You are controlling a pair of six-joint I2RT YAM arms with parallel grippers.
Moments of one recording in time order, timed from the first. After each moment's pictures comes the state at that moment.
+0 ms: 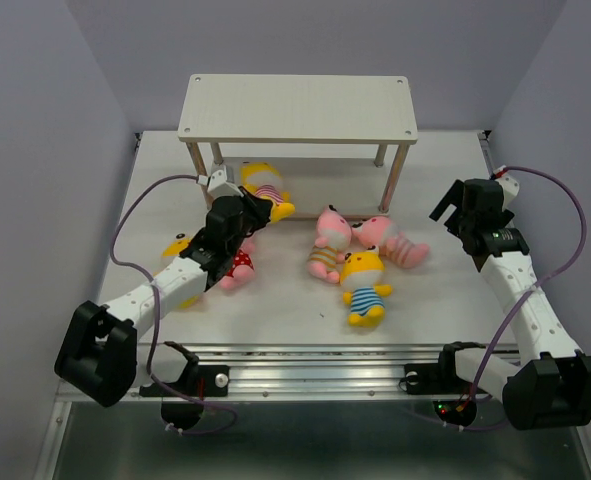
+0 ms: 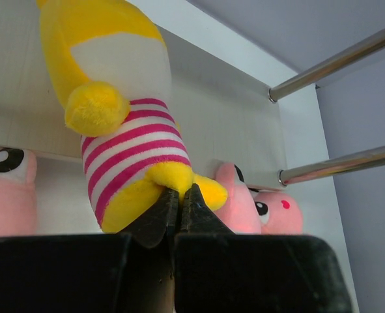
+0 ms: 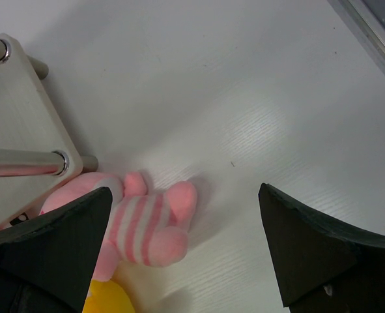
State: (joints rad) left arm -0.54 1.23 0.72 0.26 -0.23 -0.77; right arm 0.04 1.08 0.94 -0.52 0.38 0.54
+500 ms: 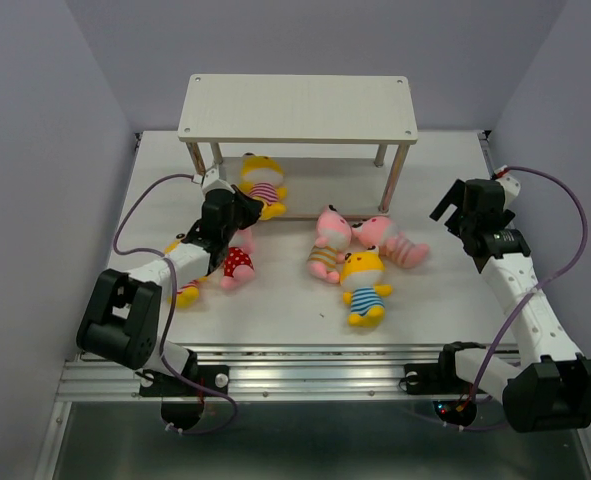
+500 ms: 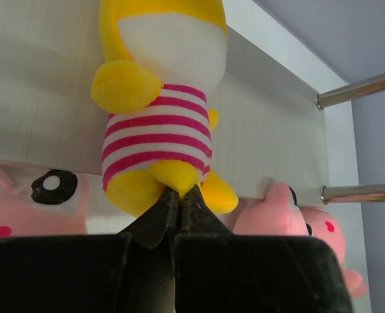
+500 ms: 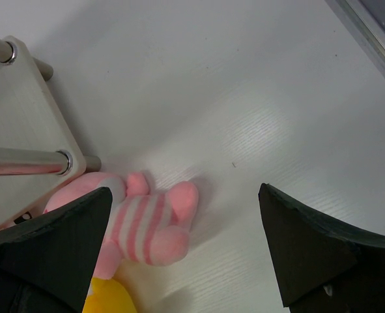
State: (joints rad) left arm -0.39 1.43 0.72 0.38 -0.08 -0.79; right arm 0.04 1.07 0.94 -0.52 0.38 0.54
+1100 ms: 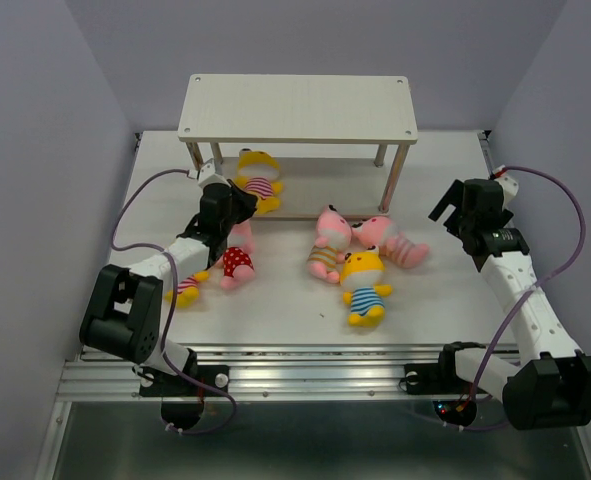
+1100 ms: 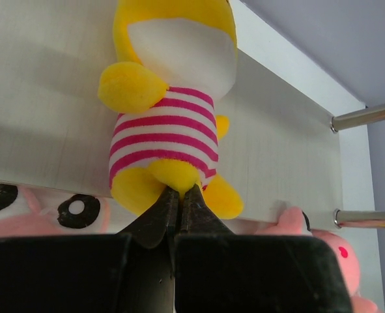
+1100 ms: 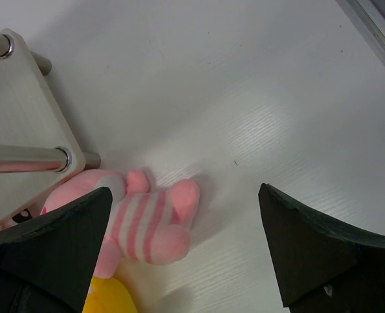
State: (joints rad) left arm -0.34 1.47 0.76 0.37 -0.11 -0.76; right arm 0.04 1.08 0.94 -0.52 0.37 0.54
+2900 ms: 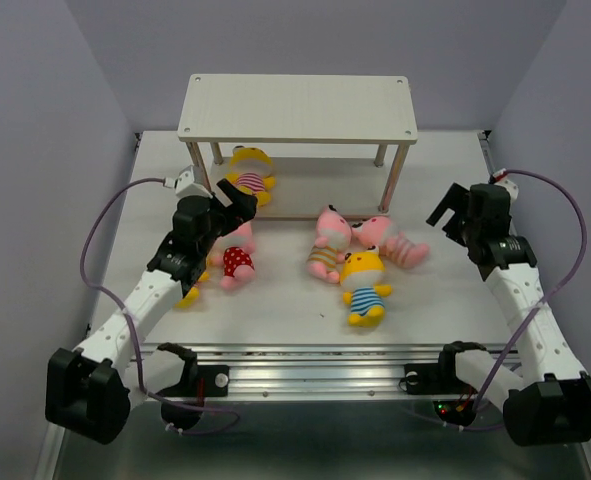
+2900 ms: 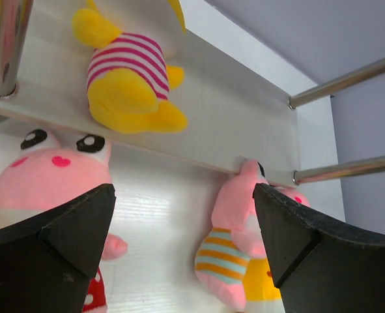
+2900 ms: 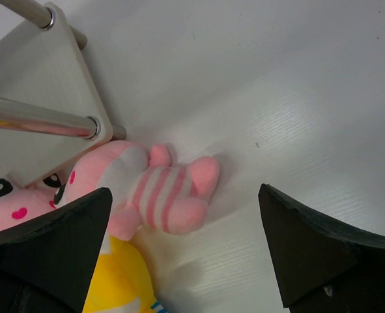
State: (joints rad) left arm -0.35 1.08 0.73 0.05 -0.11 -0.75; right arm 0.04 1.00 0.93 -0.56 0.26 0.54
